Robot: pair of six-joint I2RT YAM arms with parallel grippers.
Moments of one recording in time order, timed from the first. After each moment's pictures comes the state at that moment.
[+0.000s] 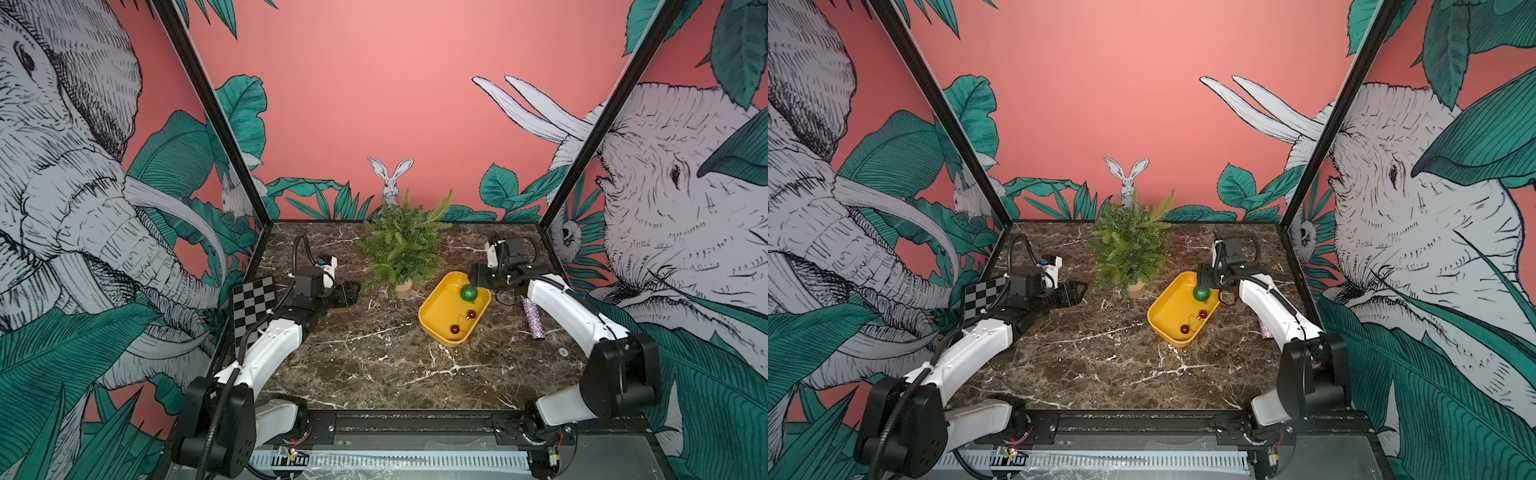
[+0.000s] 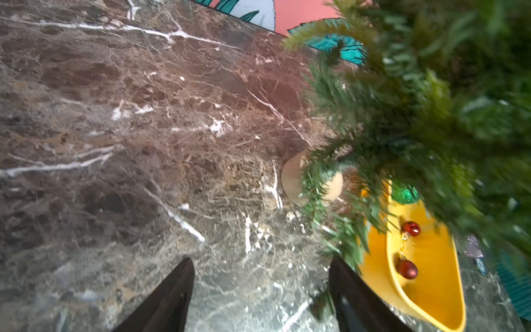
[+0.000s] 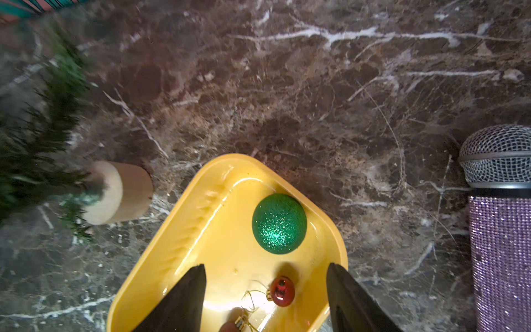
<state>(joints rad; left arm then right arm) -0.25 1.15 0.64 -0.09 0.30 -0.38 0.27 1.51 1.17 -0.63 -0.02 0.27</state>
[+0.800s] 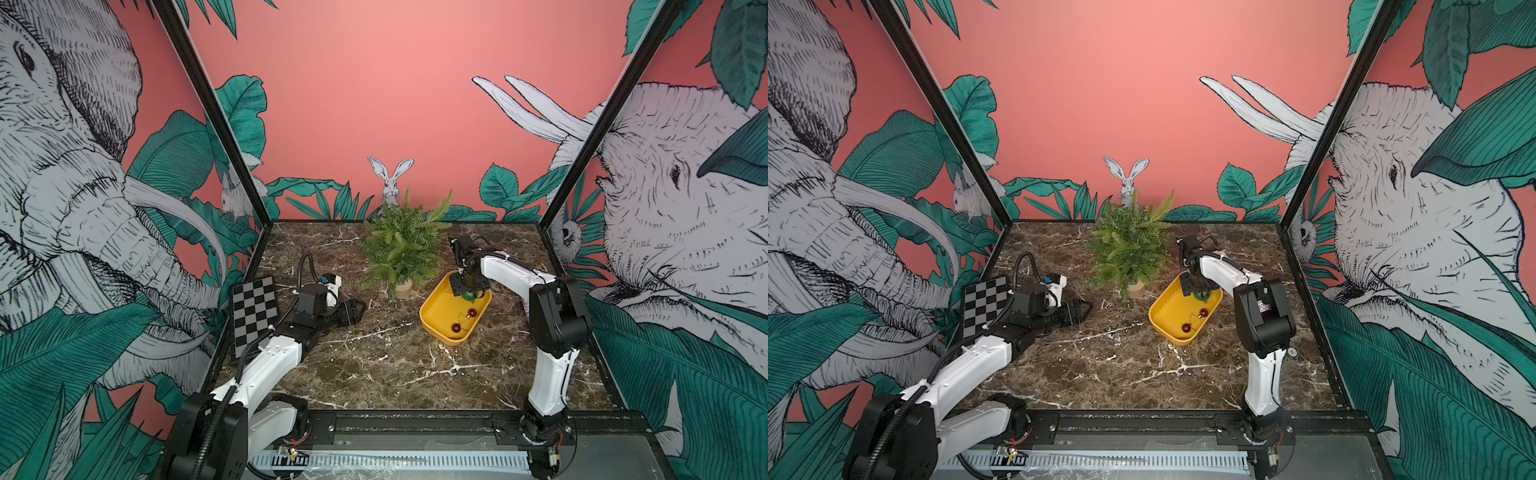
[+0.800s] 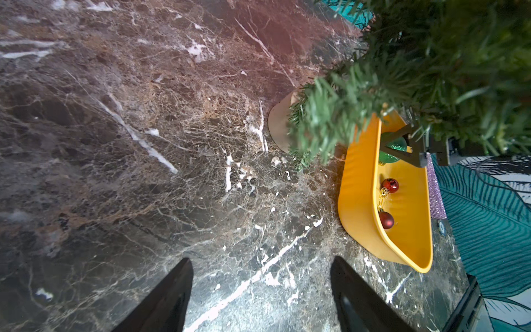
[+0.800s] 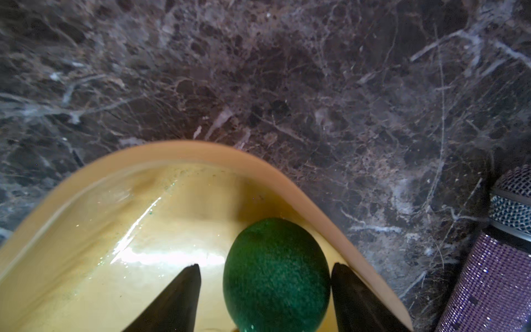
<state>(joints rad) -0.31 1.09 0.51 -0.09 0.36 -0.48 0.39 1.96 1.46 -0.84 0.22 0.16</state>
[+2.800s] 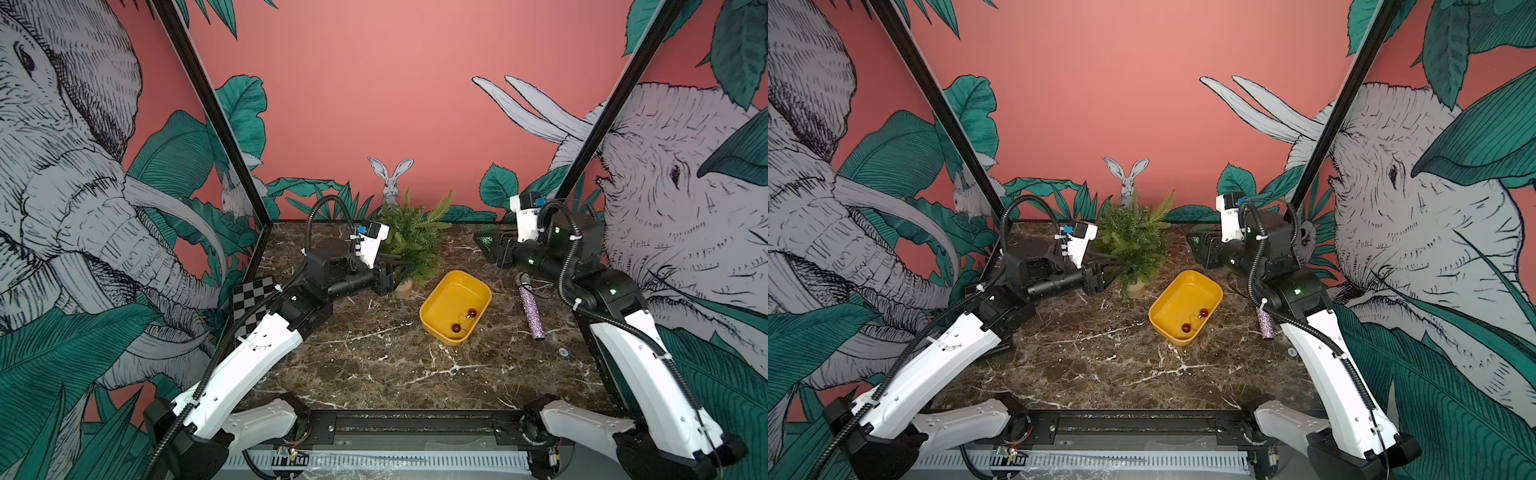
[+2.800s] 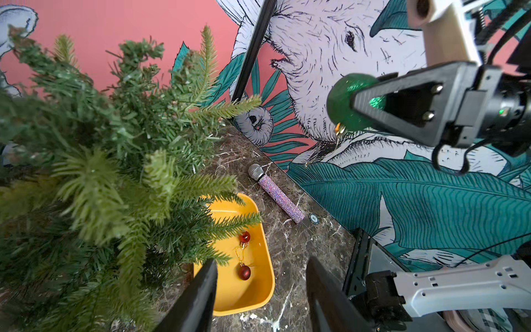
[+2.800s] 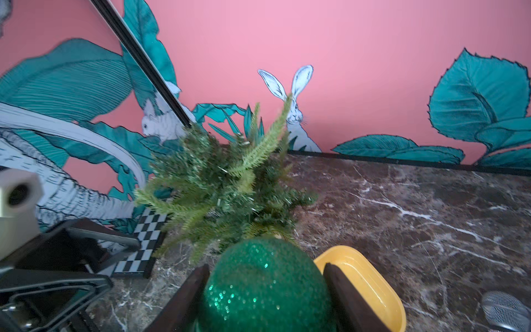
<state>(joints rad) -0.68 1.11 1.17 -0.27 0.39 -0.32 0.42 1.14 1.57 -0.74 -0.19 0.27</state>
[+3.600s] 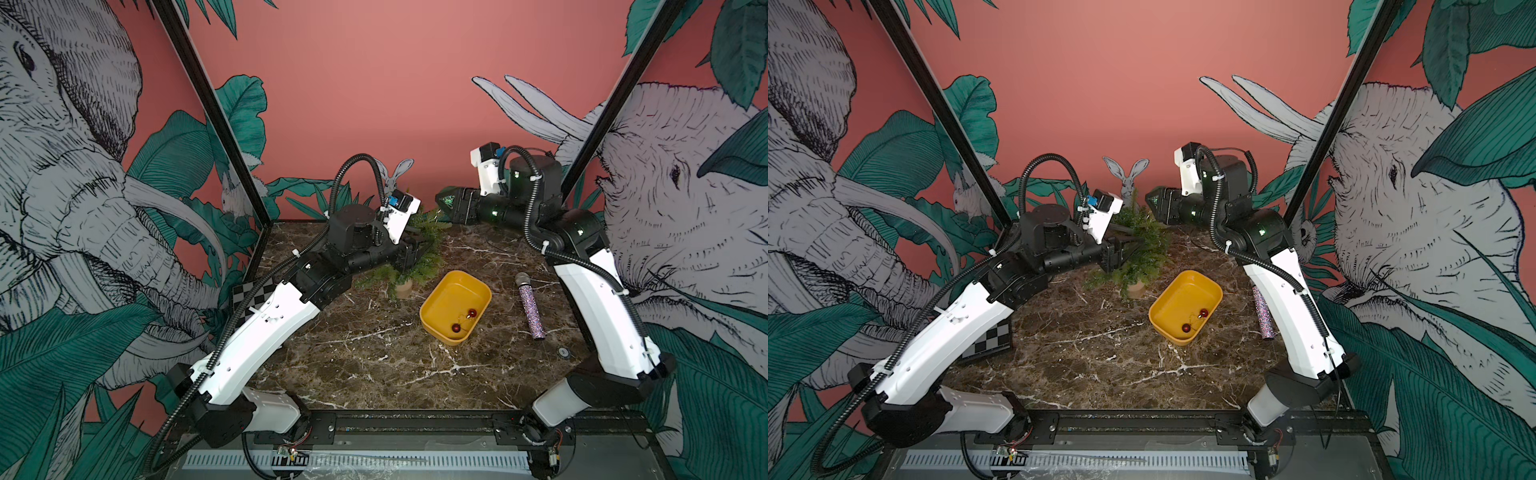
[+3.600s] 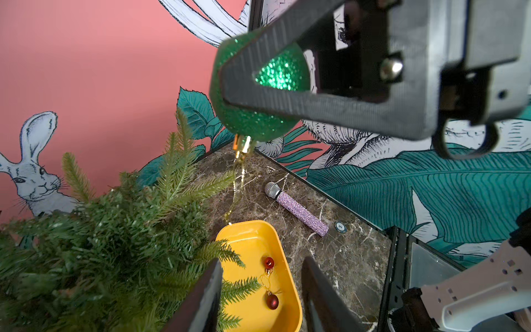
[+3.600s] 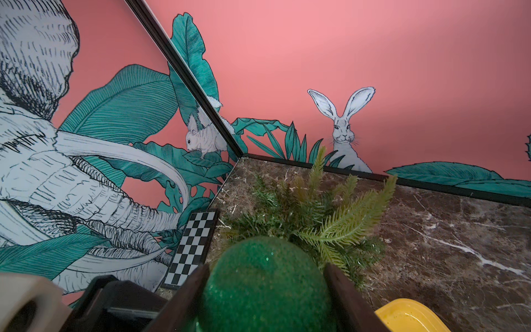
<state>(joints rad) -0.79 1.35 1.61 -0.48 0.23 -0.10 0.58 1.60 2.23 -0.94 -0.15 0.37</state>
